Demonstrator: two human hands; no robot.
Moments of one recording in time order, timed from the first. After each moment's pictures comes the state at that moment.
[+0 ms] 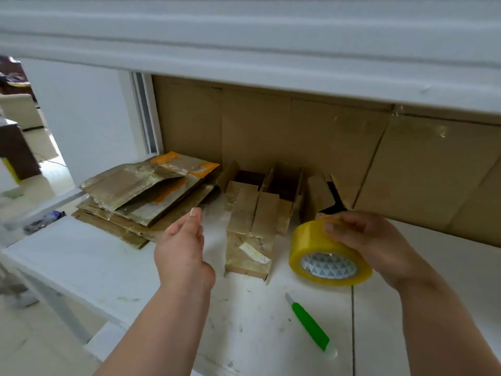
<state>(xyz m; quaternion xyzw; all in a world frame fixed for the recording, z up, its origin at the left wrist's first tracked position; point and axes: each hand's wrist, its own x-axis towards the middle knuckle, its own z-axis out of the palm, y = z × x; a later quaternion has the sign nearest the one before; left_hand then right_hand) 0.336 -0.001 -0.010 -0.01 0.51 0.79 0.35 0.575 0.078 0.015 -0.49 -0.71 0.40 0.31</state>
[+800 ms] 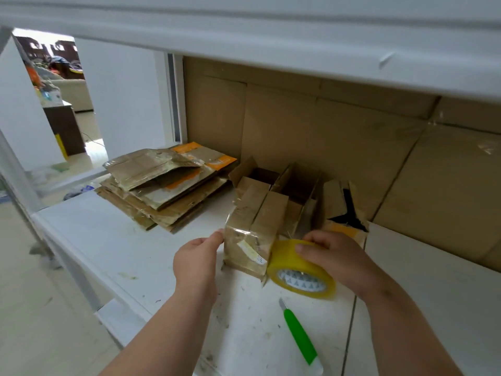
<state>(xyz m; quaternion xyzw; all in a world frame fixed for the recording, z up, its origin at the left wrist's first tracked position) 0.354 0.011 -0.067 0.02 0.65 0.69 0.31 0.549 0.112 -0.021 -0.46 -0.78 0.39 0.17</state>
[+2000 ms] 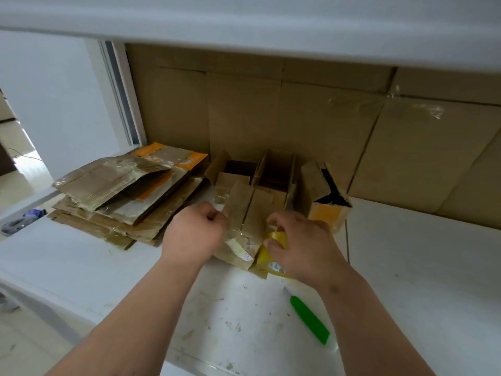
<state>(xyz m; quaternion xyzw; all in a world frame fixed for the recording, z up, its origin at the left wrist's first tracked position) 0.310 0.035 -0.028 0.46 0.80 0.37 0.13 0.497 0.067 -0.019 -0.50 -0.84 0.13 0.15</state>
